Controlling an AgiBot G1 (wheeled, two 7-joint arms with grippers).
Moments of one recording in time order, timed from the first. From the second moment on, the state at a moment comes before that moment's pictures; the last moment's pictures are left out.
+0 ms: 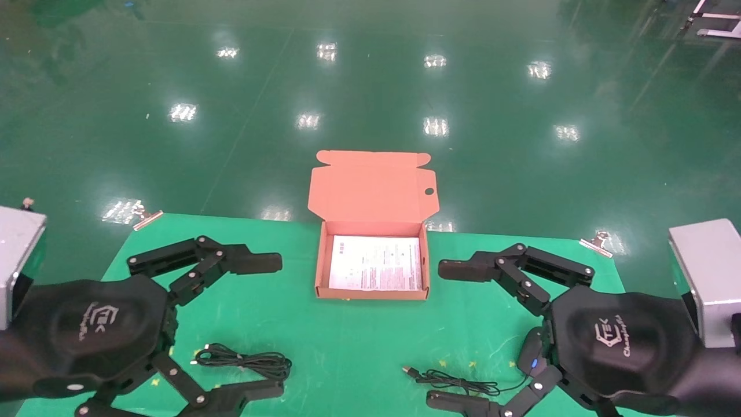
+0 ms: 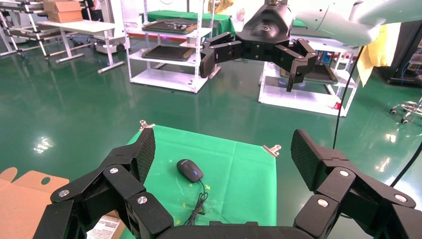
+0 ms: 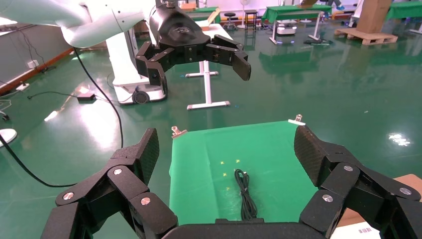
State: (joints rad) left arm -1.07 0.61 0.28 -1.28 0.73 1.50 -0.19; right arm 1.08 -0.61 -0.28 1.28 -0.73 -1.49 0.19
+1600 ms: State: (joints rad) left arm -1.48 0.77 0.75 -1.25 1.38 1.57 -0.29; right arm 1.45 -0.68 -0.68 1.35 -1.44 -1.54 -0.21
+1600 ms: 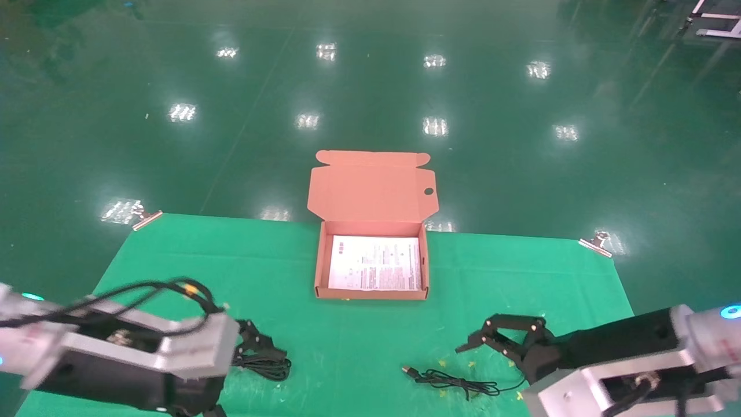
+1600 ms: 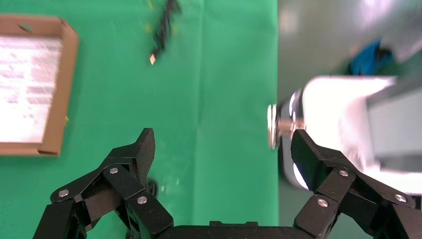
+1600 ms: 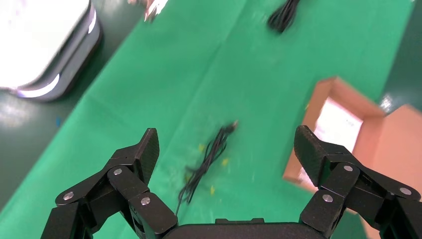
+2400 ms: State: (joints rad) left arm -1.56 1.01 1.02 -1.11 1.88 1.44 -0.31; right arm 1.37 -0.81 -0.86 1.34 -1.87 -1.32 -0.18
